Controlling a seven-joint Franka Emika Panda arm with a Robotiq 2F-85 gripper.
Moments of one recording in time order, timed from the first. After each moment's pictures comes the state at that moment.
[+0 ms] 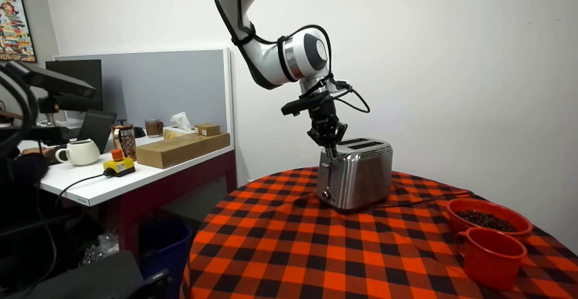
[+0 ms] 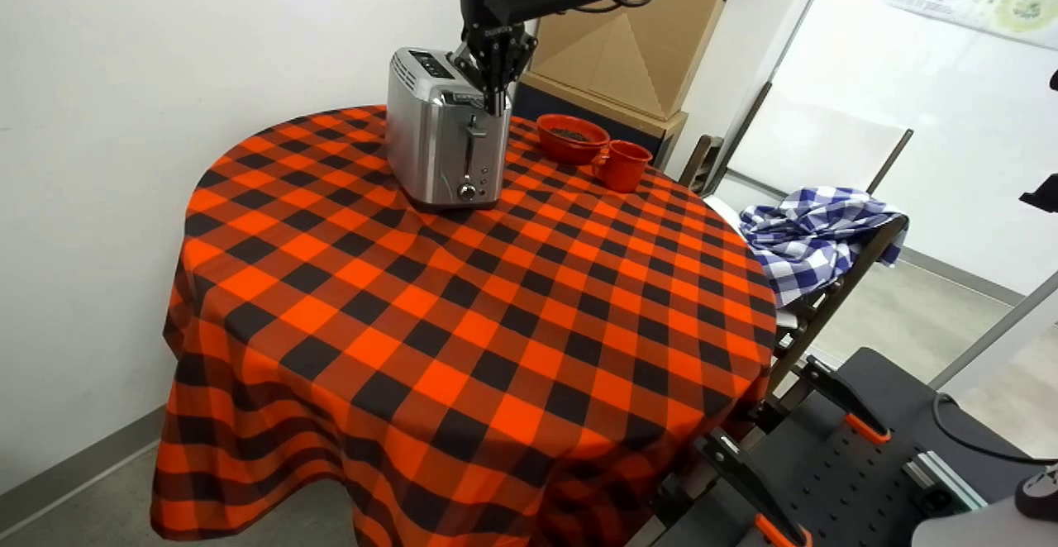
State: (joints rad) arm 0.18 0.48 0.00 -1.77 -0.41 2.27 0.34
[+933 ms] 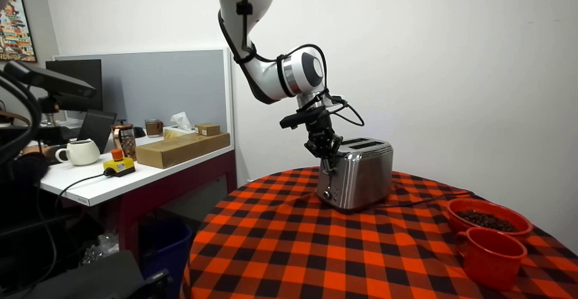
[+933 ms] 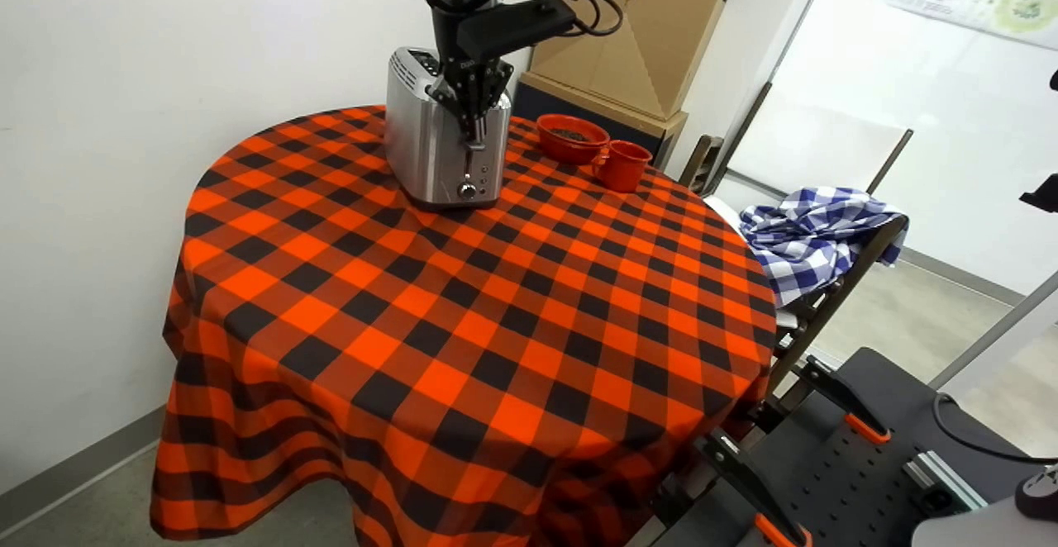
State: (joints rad) arm 0.24 0.60 -0.04 -1.70 -0.41 2.28 0.34
